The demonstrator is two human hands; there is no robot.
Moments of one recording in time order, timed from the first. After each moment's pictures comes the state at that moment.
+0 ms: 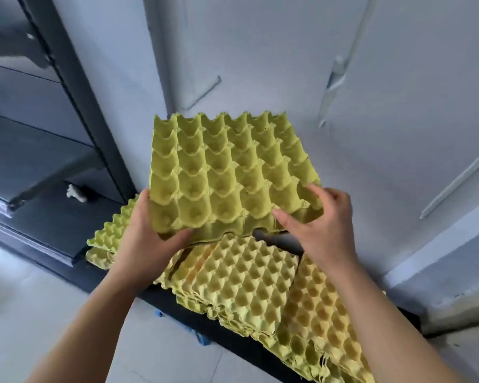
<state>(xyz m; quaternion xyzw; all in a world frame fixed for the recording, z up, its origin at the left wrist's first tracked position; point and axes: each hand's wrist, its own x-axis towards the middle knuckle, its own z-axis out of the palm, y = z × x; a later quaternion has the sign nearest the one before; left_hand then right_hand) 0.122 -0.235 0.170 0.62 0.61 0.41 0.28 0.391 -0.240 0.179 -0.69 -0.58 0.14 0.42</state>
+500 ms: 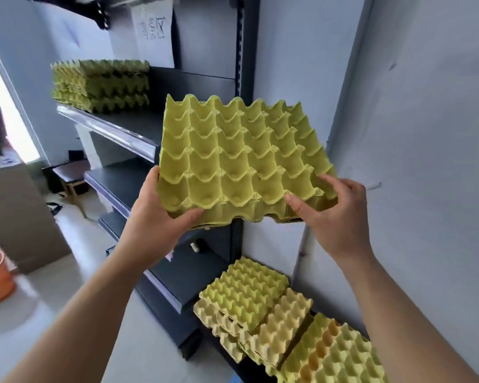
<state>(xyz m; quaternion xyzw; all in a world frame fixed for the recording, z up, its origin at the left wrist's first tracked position) -0.181 -0.218 0.307 0.58 0.63 0.51 0.11 0.081 -0.145 0.311 -0.52 -0.67 0.13 0.51</state>
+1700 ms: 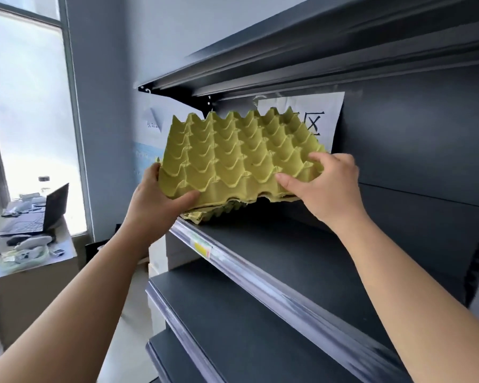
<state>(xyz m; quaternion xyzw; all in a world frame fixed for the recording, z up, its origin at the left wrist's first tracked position) -0.745 0.090 0.417 0.51 0.62 0.60 0.01 -0.480 0.168 0.467 -0.42 -0.75 0.06 0.52</state>
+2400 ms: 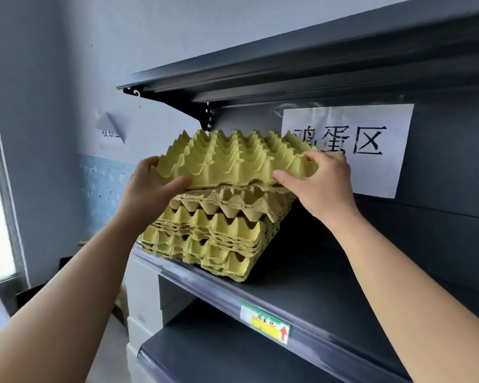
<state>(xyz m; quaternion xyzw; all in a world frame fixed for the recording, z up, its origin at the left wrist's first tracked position) -0.978 0.269 0.465 0.54 0.57 0.62 0.07 -0.695 0.278 0.499 -0.50 -0.68 -0.04 0.53</state>
